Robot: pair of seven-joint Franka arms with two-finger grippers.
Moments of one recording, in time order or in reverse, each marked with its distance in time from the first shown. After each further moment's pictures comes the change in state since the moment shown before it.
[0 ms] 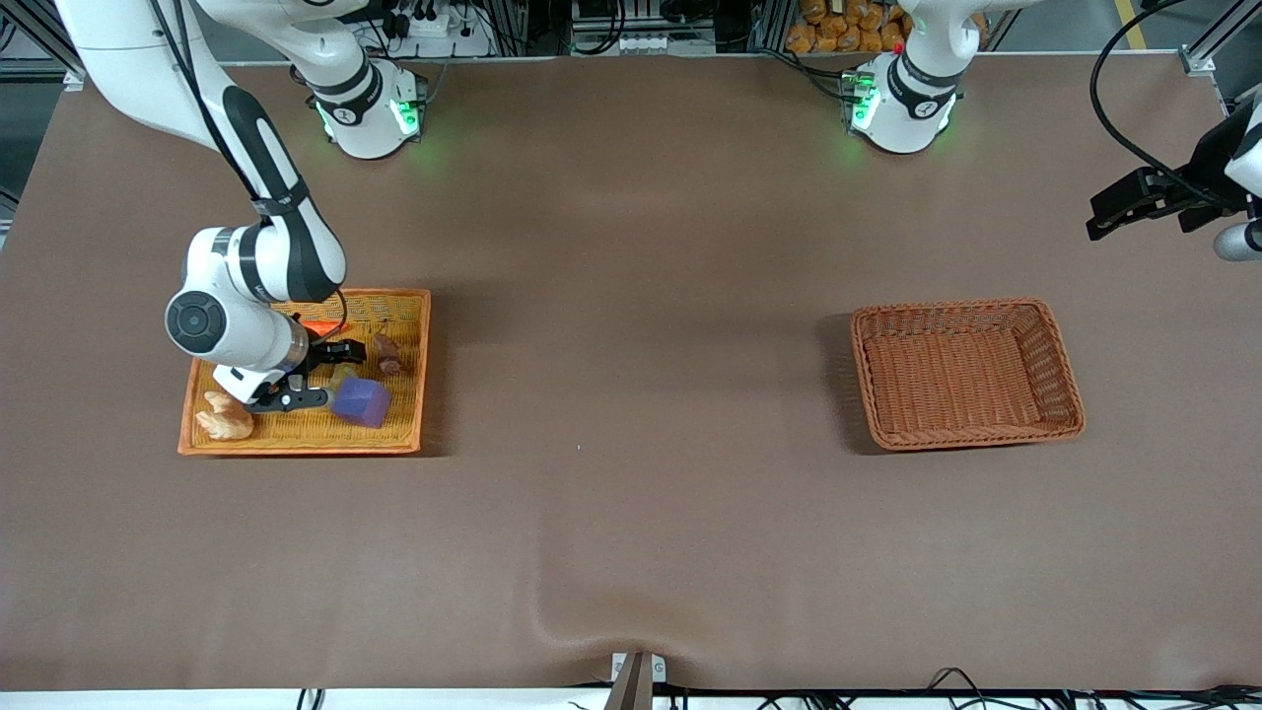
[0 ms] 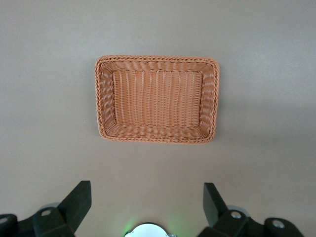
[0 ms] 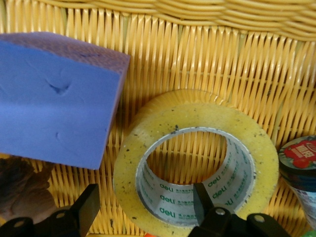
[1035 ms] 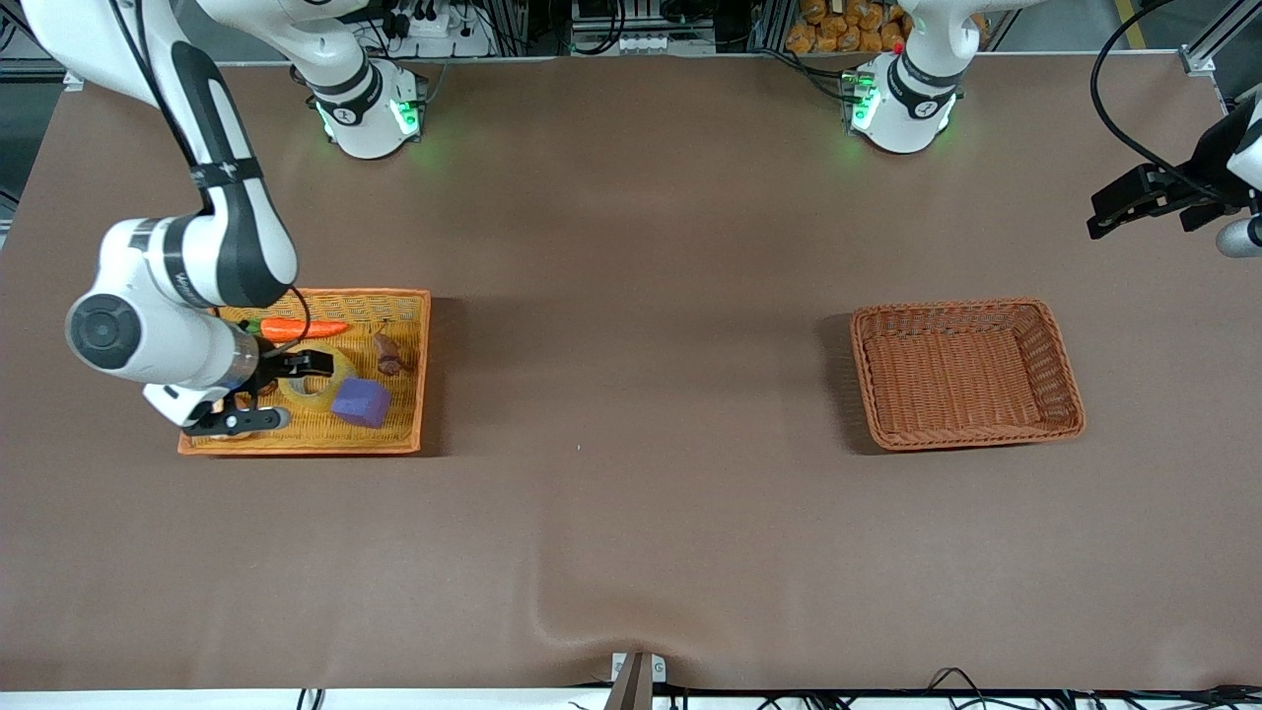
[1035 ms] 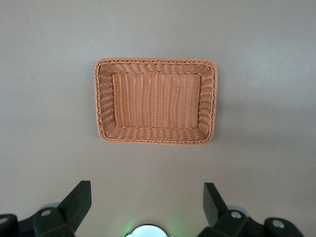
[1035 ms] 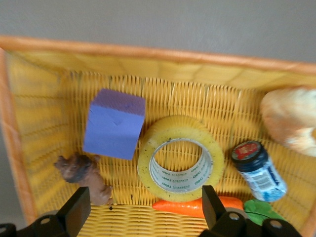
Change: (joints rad) left arm -0.002 0.000 -0.002 0.009 0.000 0.000 0.000; right arm 0.000 -0.056 -0.001 0.210 0.000 -0.261 0.016
